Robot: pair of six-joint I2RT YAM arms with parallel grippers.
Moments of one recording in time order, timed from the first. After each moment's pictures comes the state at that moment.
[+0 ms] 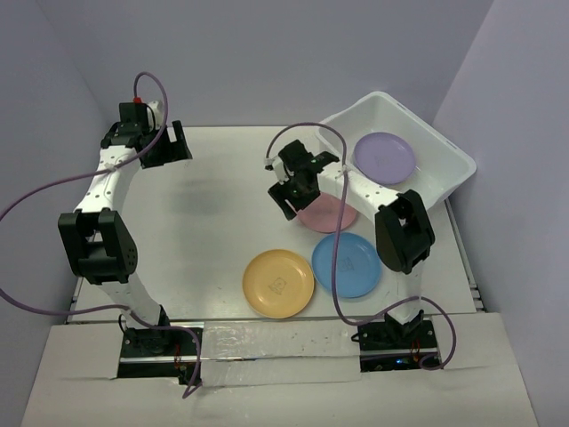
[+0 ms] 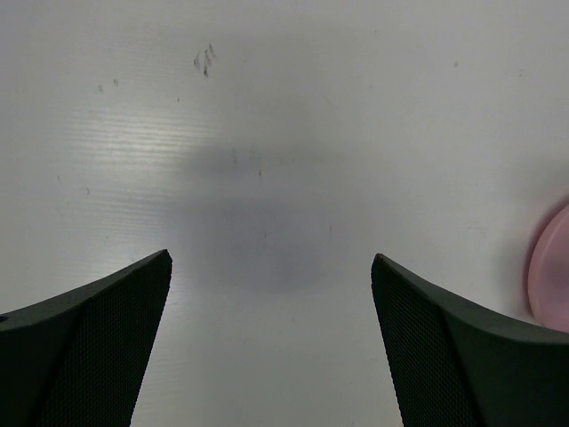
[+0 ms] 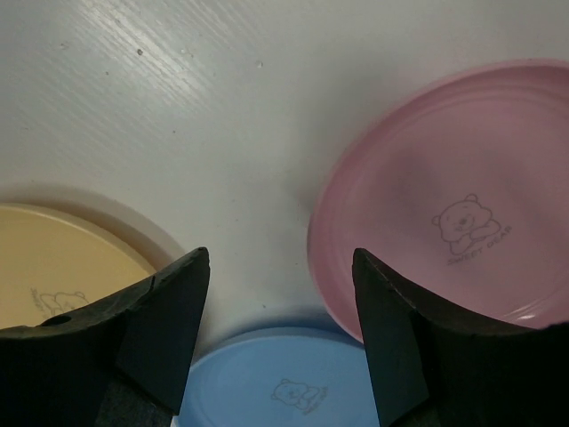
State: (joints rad) left arm 0.02 1.77 1.61 -0.65 0.17 -0.17; right arm 0.60 1.93 1.59 -0.82 -0.08 -0.12
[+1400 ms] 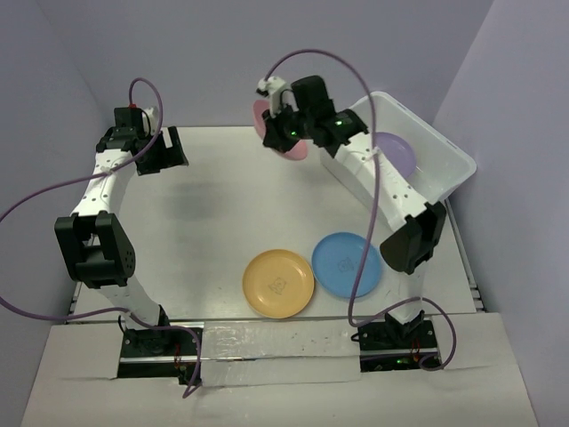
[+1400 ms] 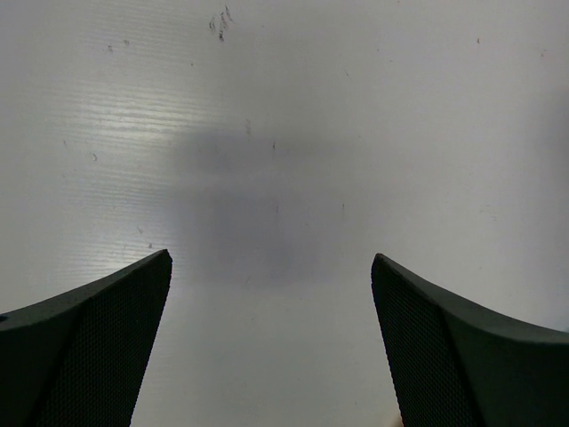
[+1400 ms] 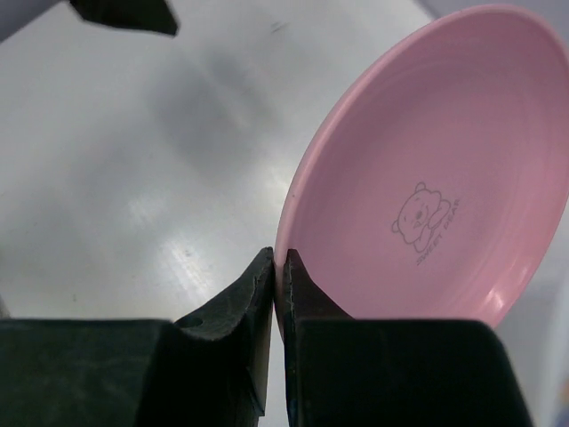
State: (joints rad) left arm 0.05 1.74 1.56 -0.68 0.18 -0.17; right arm 0.58 1.91 2.12 -0.76 -0.34 -0.14
